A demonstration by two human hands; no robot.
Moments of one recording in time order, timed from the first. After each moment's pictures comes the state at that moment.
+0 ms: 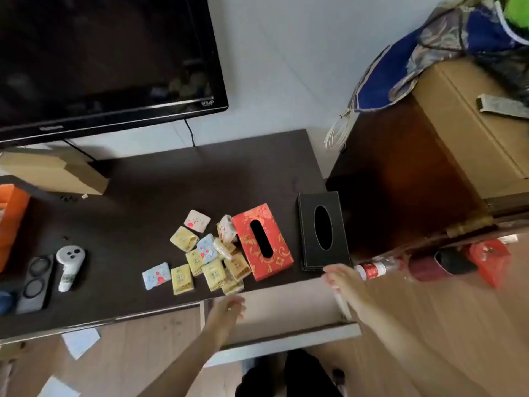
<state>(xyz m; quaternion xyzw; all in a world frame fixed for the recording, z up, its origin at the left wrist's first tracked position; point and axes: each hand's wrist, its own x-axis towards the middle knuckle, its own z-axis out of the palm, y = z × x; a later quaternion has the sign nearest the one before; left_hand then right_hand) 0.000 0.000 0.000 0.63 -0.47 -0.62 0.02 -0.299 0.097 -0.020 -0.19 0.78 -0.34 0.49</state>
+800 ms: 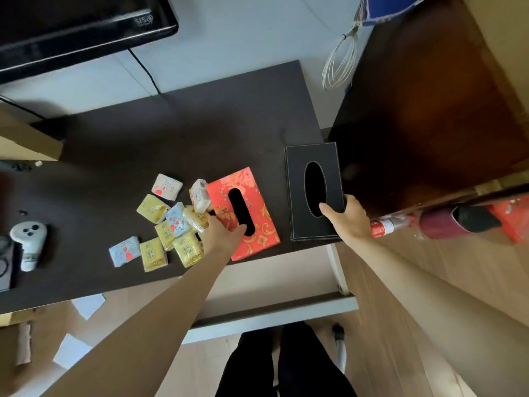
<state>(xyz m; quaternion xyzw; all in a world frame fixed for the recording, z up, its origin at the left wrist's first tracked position) -0.114 -0.079 -0.065 0.73 -0.56 -0.39 0.00 -0.373 0.046 -0.096 -0.21 0.86 -0.30 0.36</state>
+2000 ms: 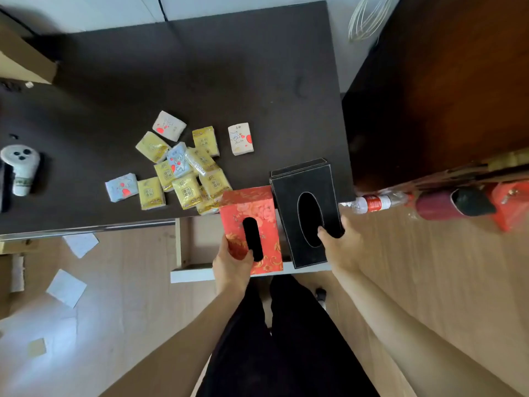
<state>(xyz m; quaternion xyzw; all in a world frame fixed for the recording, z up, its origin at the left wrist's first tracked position) -0.048 0.101 -0.118 0.75 -0.49 -0.44 0.10 -0.282 0.167 -0.115 -0.21 0.84 -0.36 0.35</state>
